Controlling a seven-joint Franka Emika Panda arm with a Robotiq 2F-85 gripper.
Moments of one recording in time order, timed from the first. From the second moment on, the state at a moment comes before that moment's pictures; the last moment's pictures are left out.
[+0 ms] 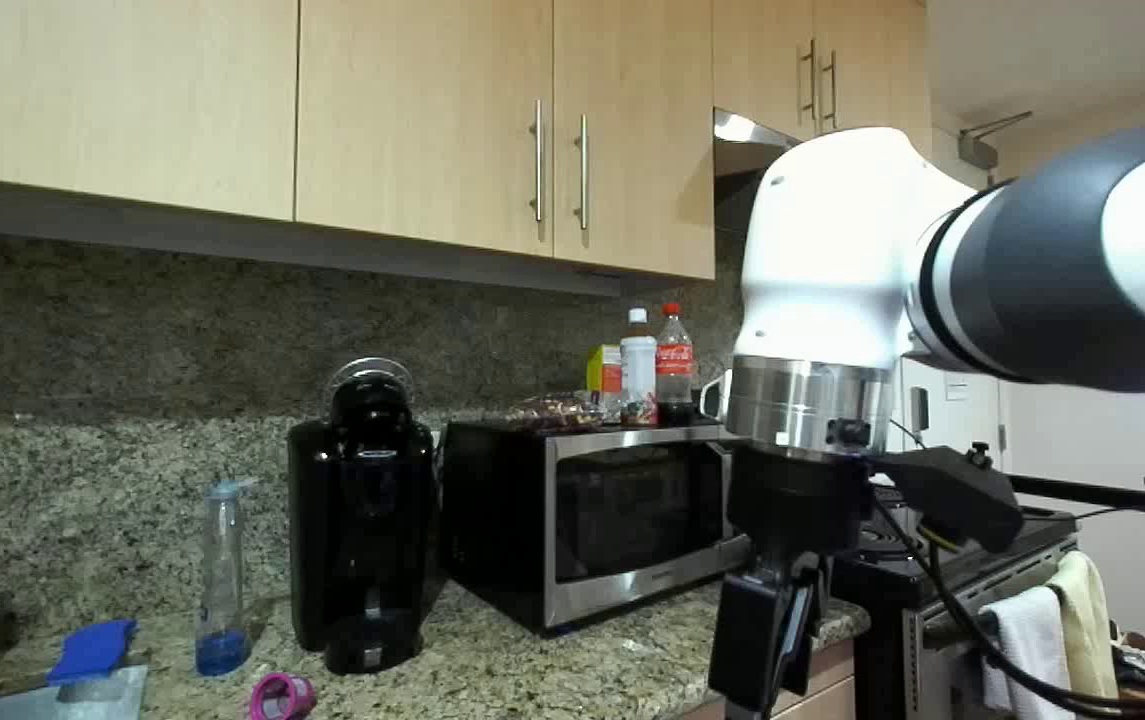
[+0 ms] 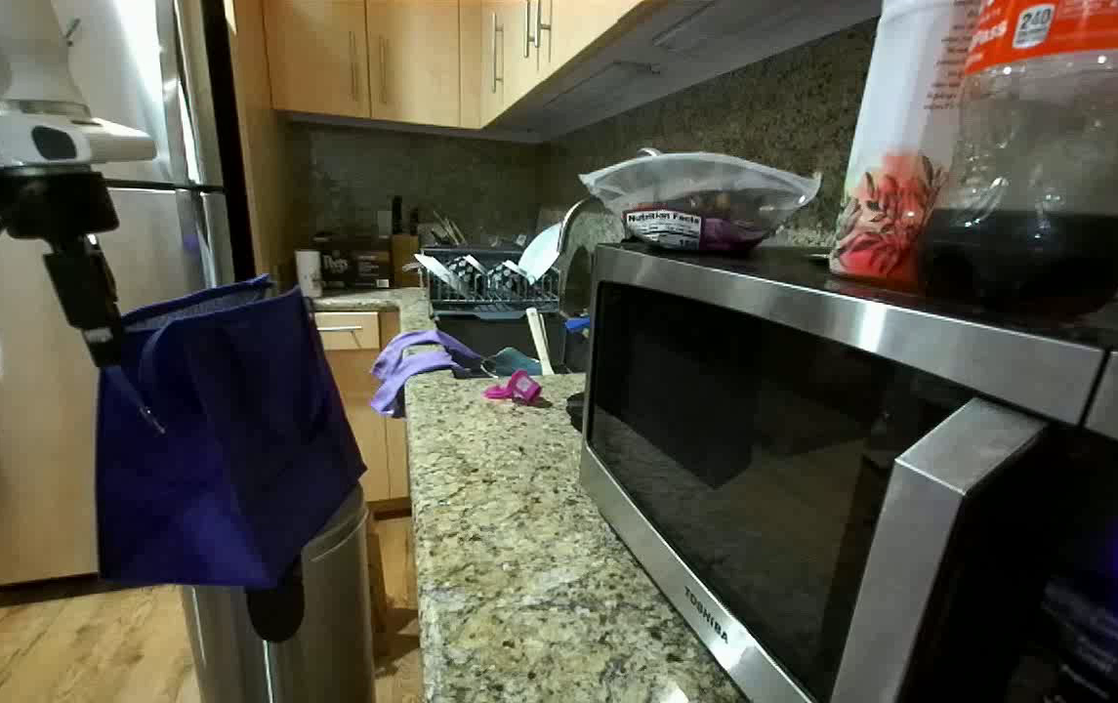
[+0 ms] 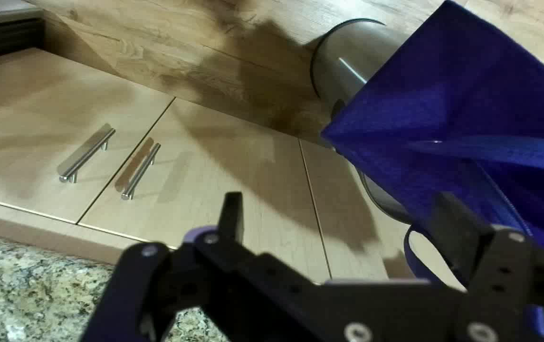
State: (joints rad) arm 0.11 -0.52 0.36 -2.64 0.15 2.29 0.51
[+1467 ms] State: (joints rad) arm -0.18 -0.57 0.06 -2.17 0.00 2.19 0.51
